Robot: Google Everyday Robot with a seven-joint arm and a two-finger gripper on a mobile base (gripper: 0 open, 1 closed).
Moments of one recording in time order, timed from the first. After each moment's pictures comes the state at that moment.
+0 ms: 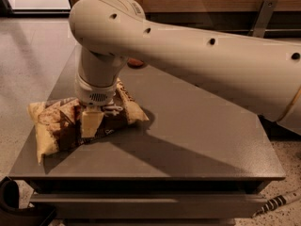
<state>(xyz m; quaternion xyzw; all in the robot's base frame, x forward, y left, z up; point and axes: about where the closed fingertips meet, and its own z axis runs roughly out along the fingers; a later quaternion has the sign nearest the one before) 0.479 0.158 0.829 -0.80 0.57 0.11 0.16</state>
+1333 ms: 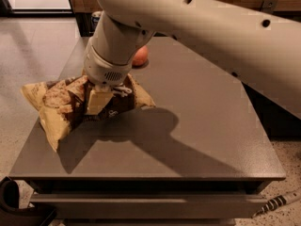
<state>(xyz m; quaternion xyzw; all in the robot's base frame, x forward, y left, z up) 0.485 0.138 0.893 -0.80 0.53 0.12 0.24</state>
